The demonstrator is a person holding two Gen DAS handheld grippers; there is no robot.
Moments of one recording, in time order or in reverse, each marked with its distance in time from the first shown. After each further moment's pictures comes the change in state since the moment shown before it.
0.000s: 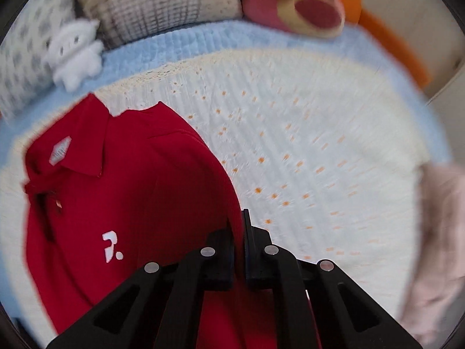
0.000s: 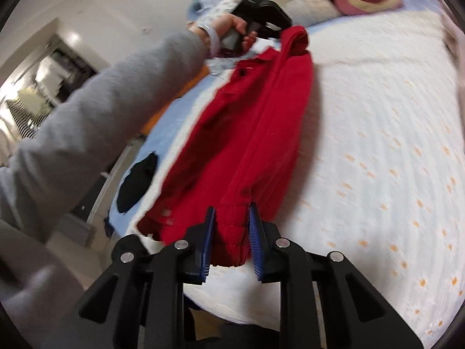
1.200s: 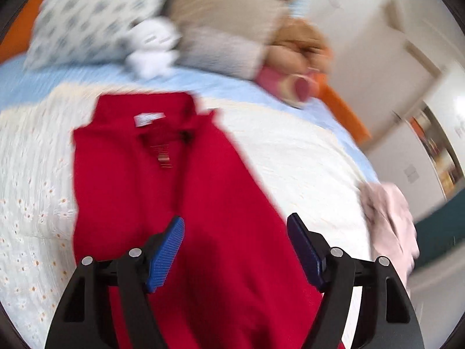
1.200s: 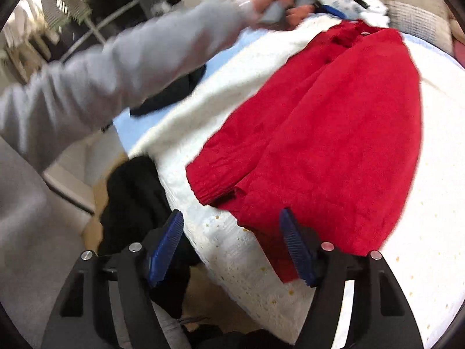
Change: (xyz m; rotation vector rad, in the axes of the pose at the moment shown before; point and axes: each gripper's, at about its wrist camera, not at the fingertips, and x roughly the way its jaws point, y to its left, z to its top) left arm -0.115 0.179 -0.135 -0.007 -0.303 -0.328; right arm 0.093 0.137 -0.020 -0.376 0.328 -0.008
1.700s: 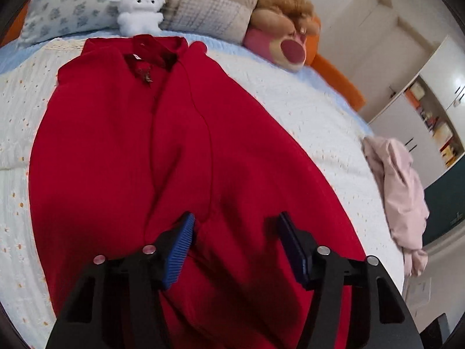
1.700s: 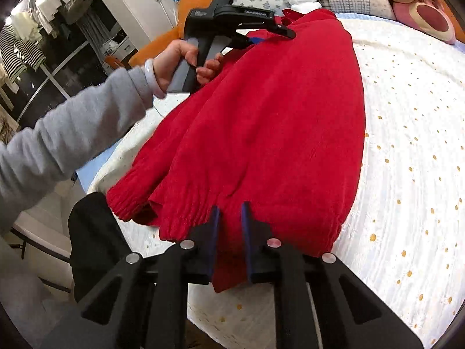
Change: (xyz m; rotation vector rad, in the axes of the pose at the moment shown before) left arm 0.054 0.019 -0.089 0.008 0.072 0.008; right arm 0.024 -0.055 -0.017 0.205 -0.092 -0.146
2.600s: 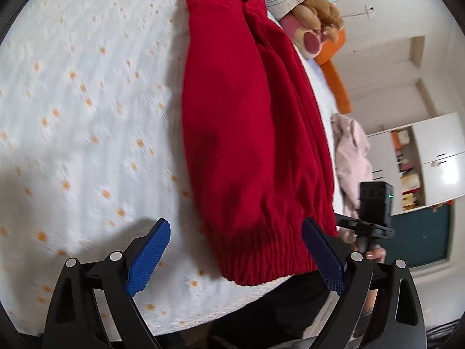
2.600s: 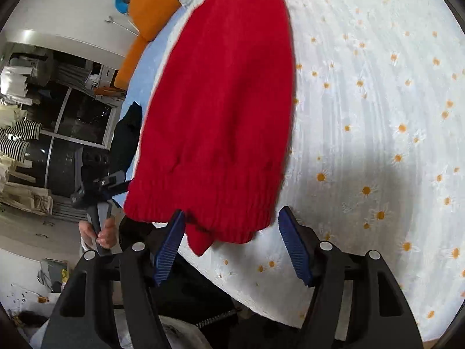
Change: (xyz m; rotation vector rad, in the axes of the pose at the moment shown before) left arm -0.155 -0.002 -0.286 -0.419 0.107 -0.197; right arm -0.014 -0.079 0.003 0.402 0.193 0.213
